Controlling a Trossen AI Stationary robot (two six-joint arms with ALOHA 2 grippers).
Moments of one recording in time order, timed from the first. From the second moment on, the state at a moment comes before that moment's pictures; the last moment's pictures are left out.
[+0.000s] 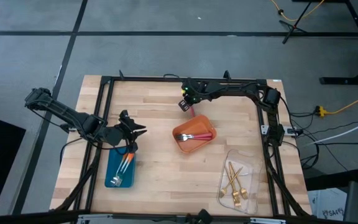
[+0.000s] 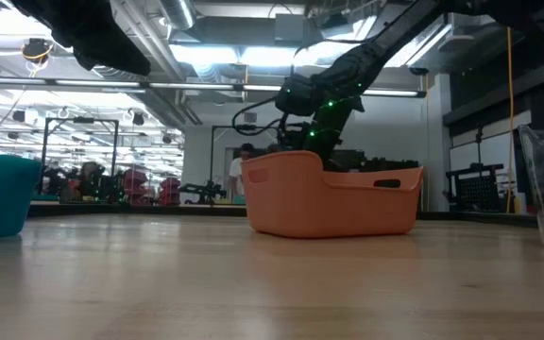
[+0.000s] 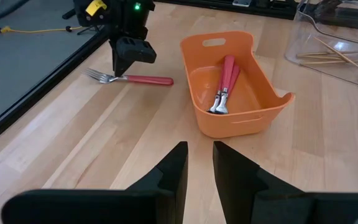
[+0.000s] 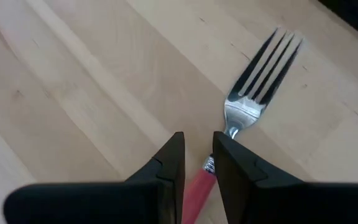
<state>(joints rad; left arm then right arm) -0.40 0.92 0.67 -0.43 -0.69 -0.47 -0.42 2.04 1.41 -0.41 0.08 0.34</state>
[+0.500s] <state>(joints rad) -0.40 0.92 0.67 -0.43 -0.69 -0.47 -0.42 2.06 1.41 -0.46 0.12 0.40</state>
